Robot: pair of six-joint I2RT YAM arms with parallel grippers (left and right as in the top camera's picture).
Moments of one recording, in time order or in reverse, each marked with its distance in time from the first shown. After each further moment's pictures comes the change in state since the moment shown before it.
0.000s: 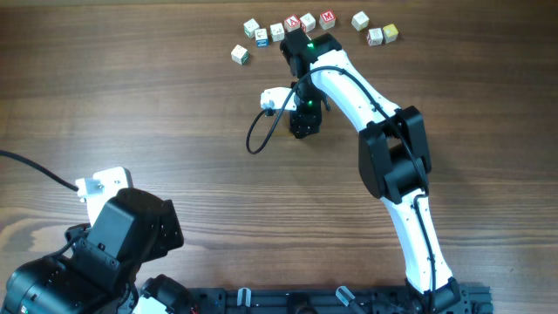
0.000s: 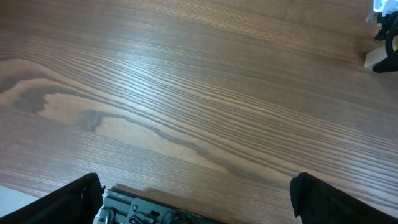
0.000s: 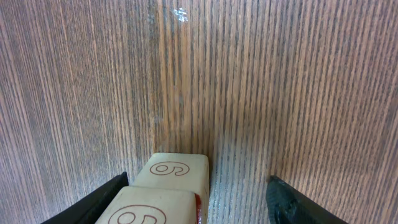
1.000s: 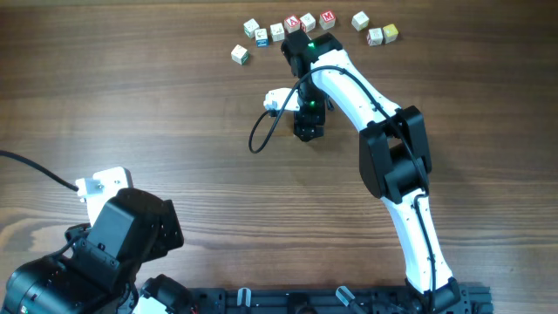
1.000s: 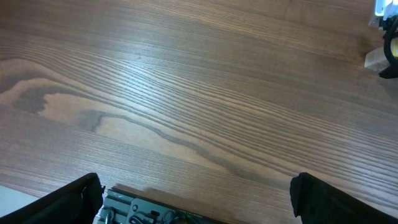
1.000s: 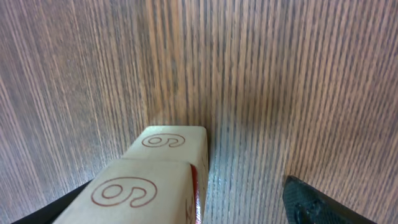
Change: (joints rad) left arm 0.000 0.000 0.000 0.000 0.000 0.000; right arm -0.003 0.000 0.000 -0.027 0.073 0.022
